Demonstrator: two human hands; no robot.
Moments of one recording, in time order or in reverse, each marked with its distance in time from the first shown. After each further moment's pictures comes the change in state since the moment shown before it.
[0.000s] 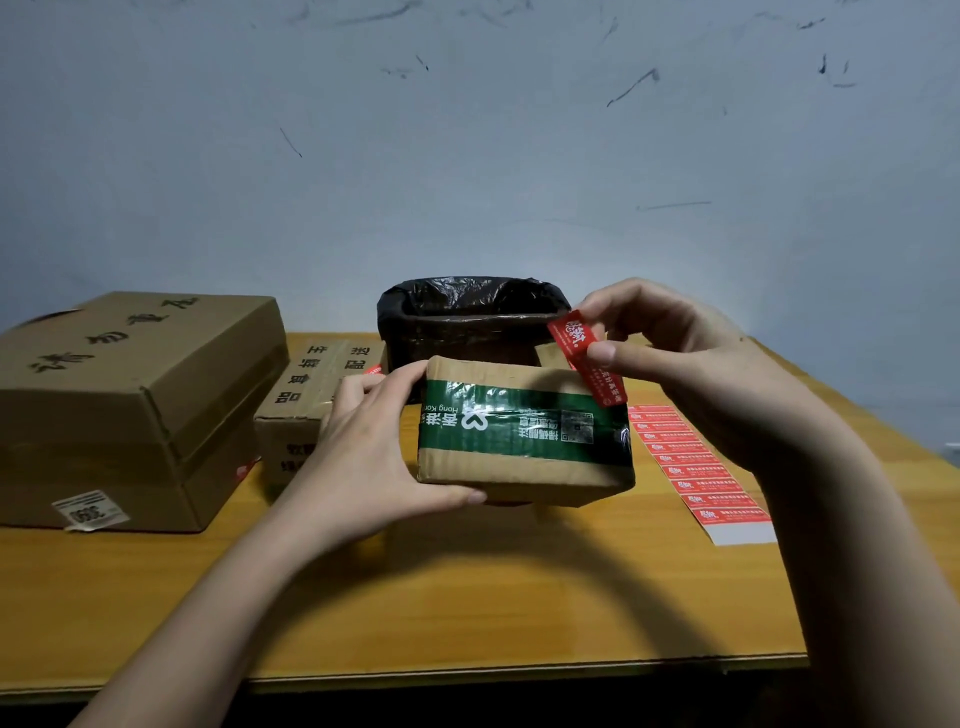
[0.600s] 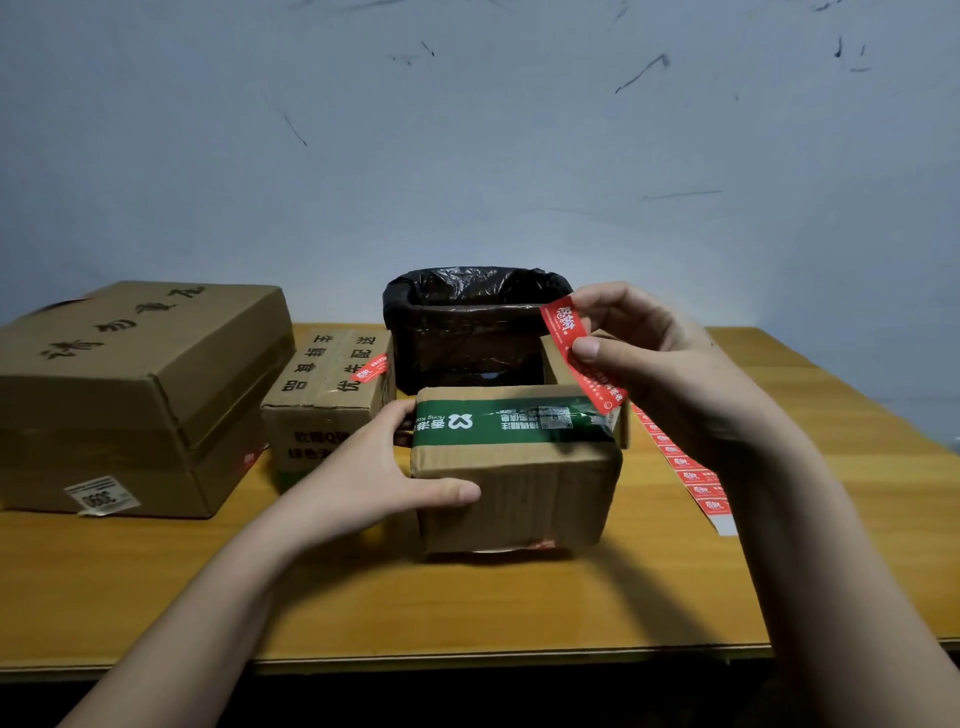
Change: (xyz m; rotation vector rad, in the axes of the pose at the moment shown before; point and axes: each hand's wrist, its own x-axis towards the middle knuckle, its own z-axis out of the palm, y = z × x) left_hand -0.004 -0.008 0.004 -0.253 -0.226 -0.172; right_hand 0.007 0.019 0.014 0.255 0.033 0.046
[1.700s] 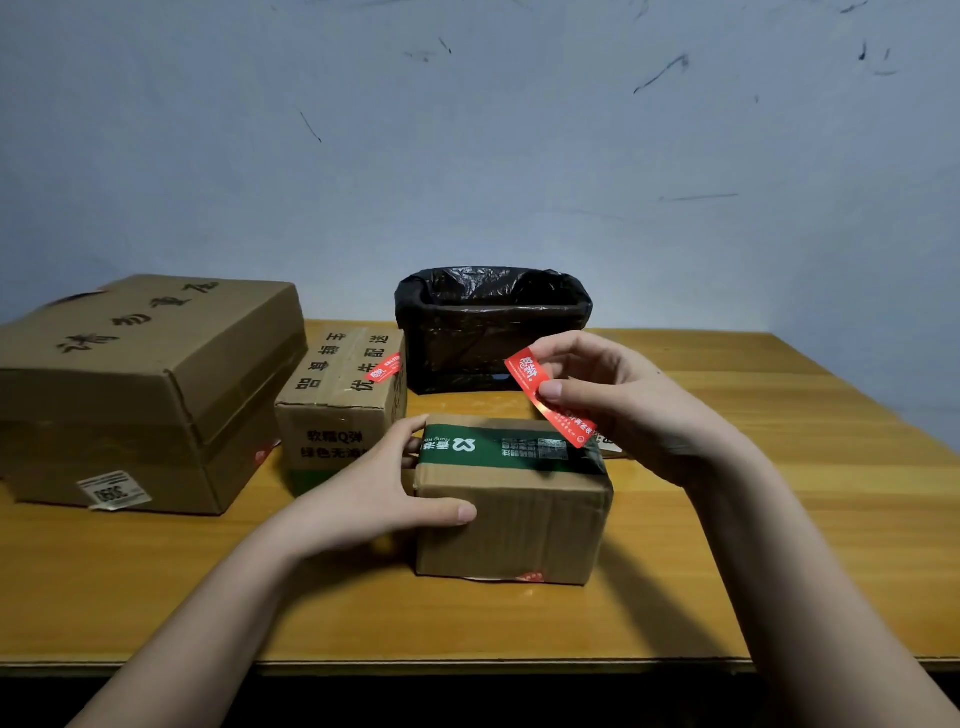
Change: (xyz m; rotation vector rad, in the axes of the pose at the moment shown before) left_hand 0.004 -0.023 -0.002 -0.044 -0.189 -0.127; right_hand 0.016 0.034 0.007 -0.031 -0.126 0.181
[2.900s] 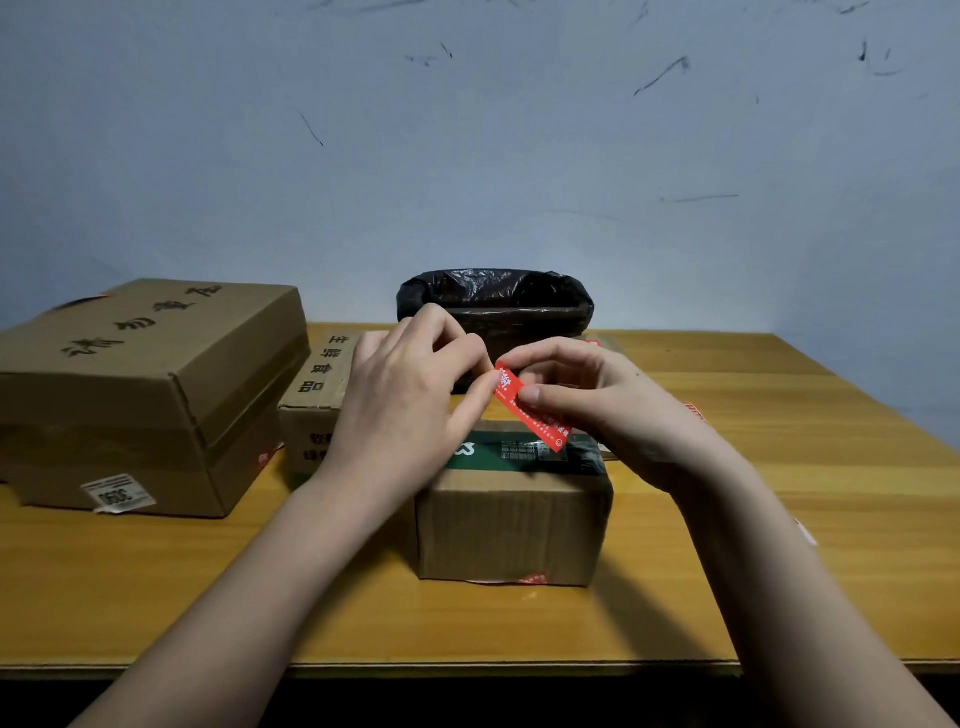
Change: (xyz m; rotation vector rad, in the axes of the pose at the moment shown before) left_hand -0.003 0.065 -0.001 0.621 0.804 0.615; right_hand 0.007 0.001 0.008 -0.260 0.000 -0.047
